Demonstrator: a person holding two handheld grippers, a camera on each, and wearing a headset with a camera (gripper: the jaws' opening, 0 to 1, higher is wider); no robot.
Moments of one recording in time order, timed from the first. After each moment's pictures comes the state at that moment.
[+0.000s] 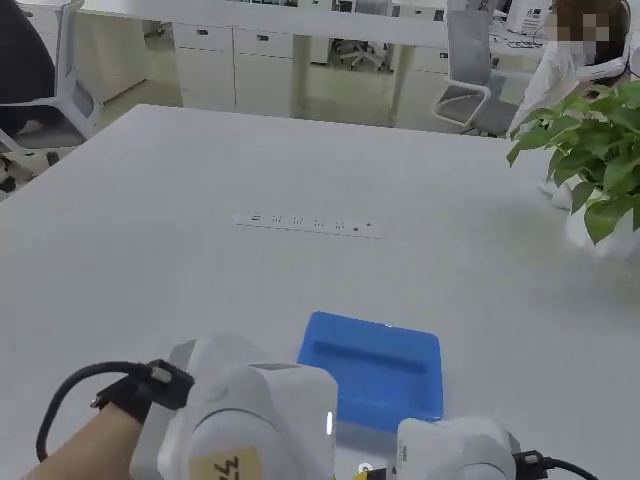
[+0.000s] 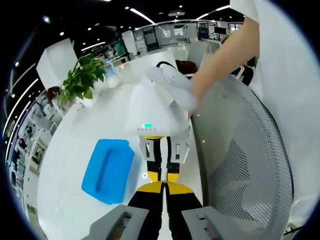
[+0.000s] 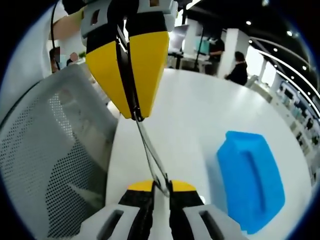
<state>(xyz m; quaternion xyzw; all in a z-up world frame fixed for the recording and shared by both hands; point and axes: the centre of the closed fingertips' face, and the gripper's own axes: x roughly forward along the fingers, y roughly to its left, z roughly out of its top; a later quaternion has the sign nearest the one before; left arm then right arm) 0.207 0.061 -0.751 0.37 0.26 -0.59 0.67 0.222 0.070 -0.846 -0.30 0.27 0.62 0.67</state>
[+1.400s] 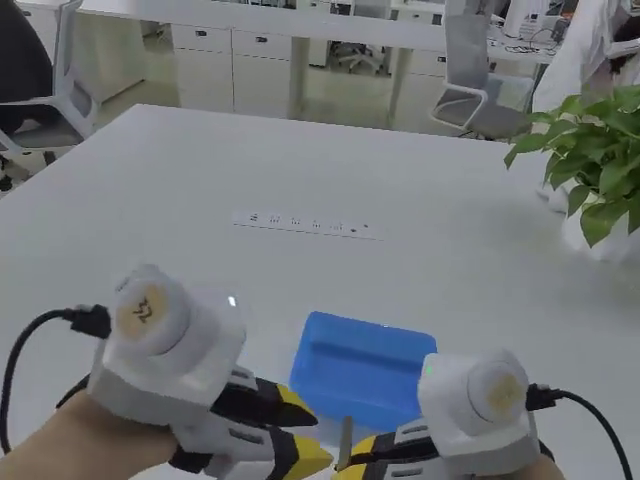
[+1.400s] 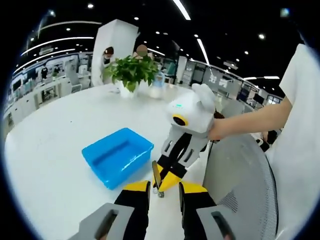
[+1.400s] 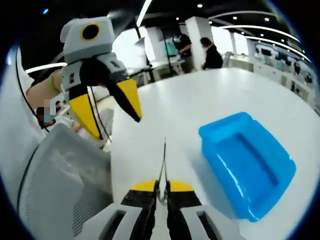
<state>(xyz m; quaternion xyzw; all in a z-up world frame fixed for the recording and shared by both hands) 0.234 0.094 -0.739 0.05 0.29 -0.51 0.81 0.250 0.069 -0.819 -0.10 0.35 0.59 0.72</state>
